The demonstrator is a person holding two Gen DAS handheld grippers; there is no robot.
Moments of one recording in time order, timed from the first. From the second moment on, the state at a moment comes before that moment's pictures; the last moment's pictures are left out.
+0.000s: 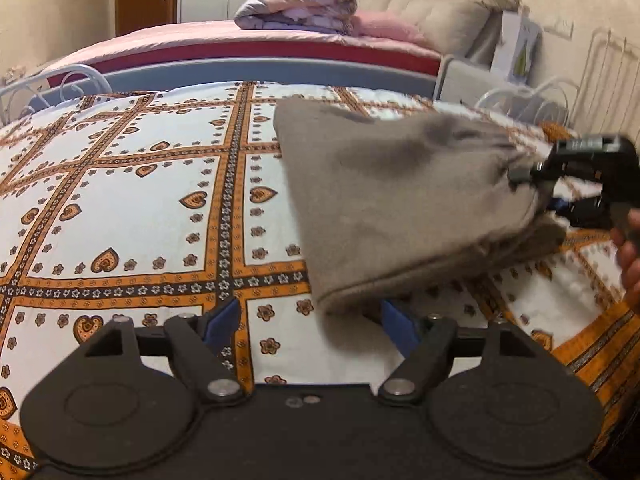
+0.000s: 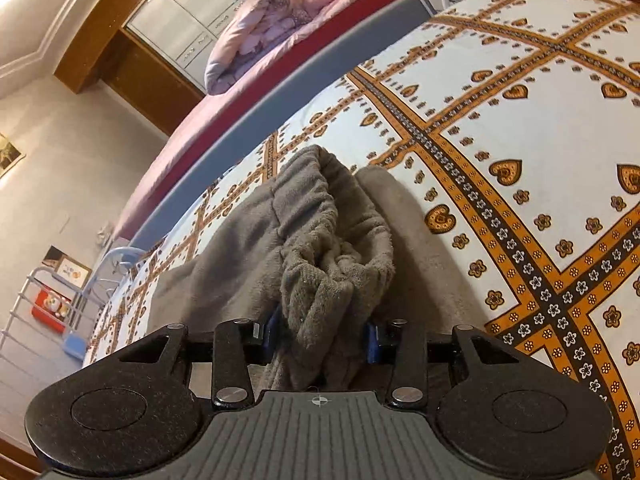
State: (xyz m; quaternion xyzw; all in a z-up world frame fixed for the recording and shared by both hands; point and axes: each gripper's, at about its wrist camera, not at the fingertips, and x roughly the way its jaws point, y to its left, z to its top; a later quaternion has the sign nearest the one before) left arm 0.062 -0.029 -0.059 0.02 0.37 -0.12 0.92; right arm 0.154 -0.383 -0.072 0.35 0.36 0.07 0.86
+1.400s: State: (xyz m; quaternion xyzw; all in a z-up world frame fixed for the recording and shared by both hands) left arm 0.143 0.003 -0.011 -0.07 0.32 -0.11 0.94; right arm 0.153 -0.375 0.001 0.18 0.26 0.08 0.95
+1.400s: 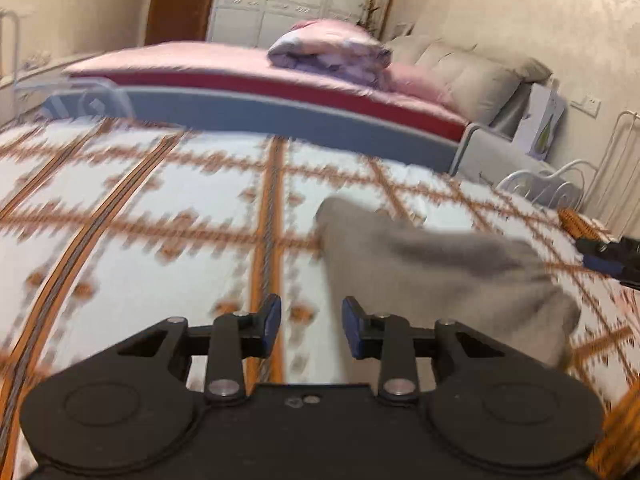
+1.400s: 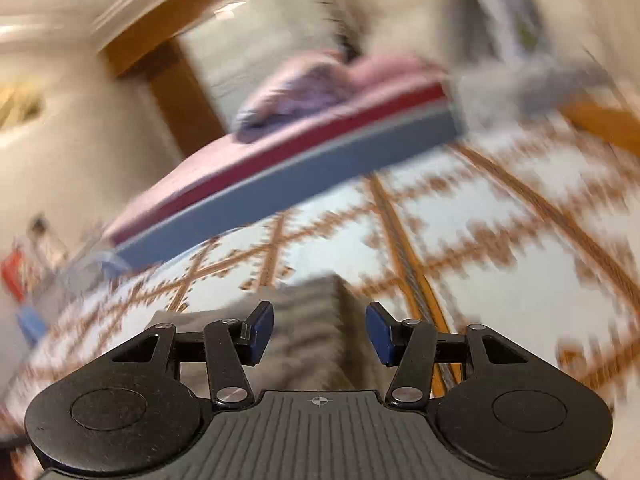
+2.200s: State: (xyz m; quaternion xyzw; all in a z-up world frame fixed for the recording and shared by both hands) left arm 0.197 0.001 -0.045 -0.08 0.37 -0.12 0.92; right arm 0.185 -0.417 -0.048 0.26 0.38 0.15 0.87
